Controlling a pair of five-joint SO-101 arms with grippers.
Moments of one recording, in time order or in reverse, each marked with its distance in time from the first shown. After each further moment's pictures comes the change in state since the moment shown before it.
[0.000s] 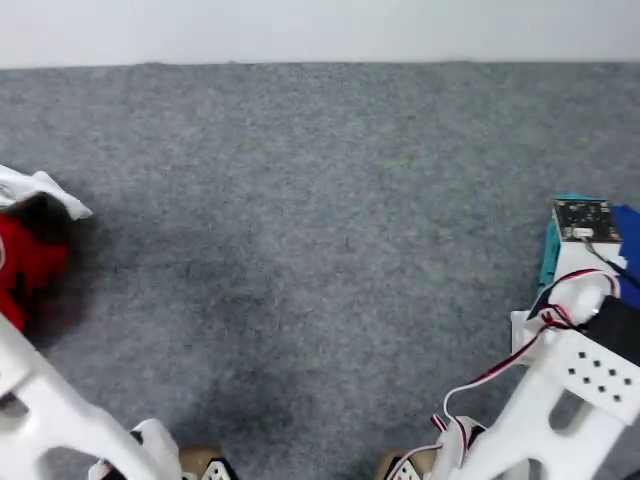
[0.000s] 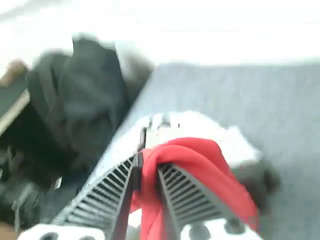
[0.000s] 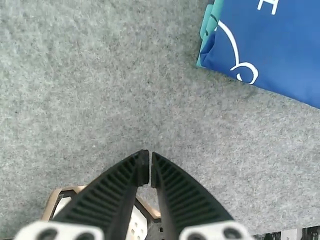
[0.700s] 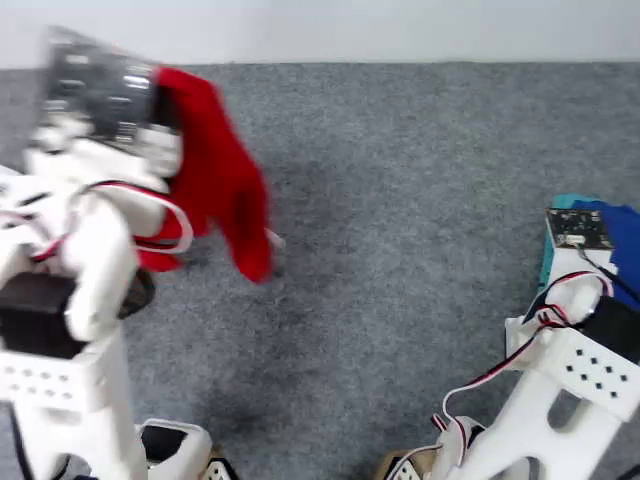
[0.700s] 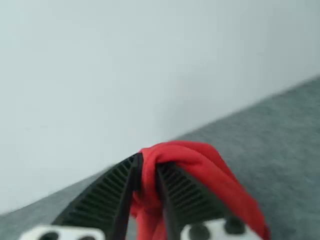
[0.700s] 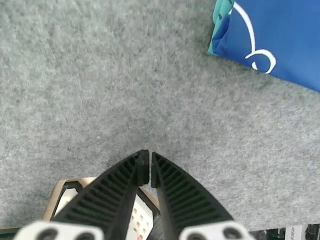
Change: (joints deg) left arm 51.0 -0.1 -4.6 0.0 6.8; right arm 0.0 0.0 3.7 0.0 0.0
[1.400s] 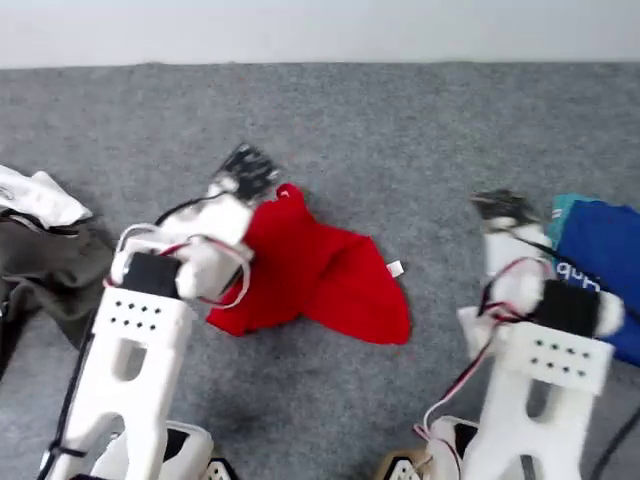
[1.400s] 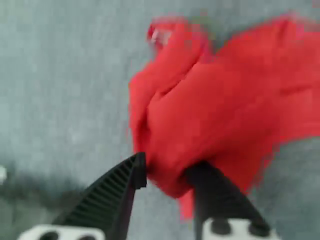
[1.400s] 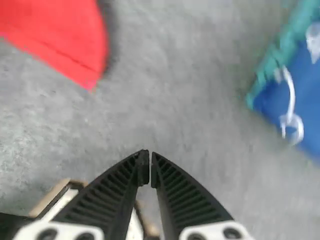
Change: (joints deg) left arm -3.6 0.1 49.3 -6.8 -6.9; right arm -22.7 0.6 0.2 -3.9 -0.1
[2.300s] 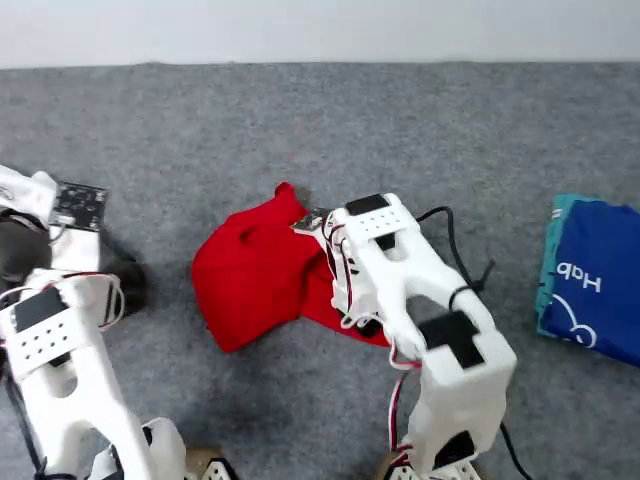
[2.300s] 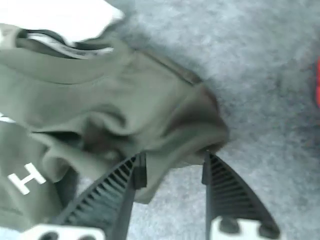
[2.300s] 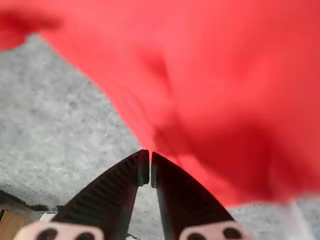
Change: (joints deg) left arm -37.4 0.0 9.8 -9.0 -7.7; right arm -29.5 63.8 -20.8 -12.0 -3.7
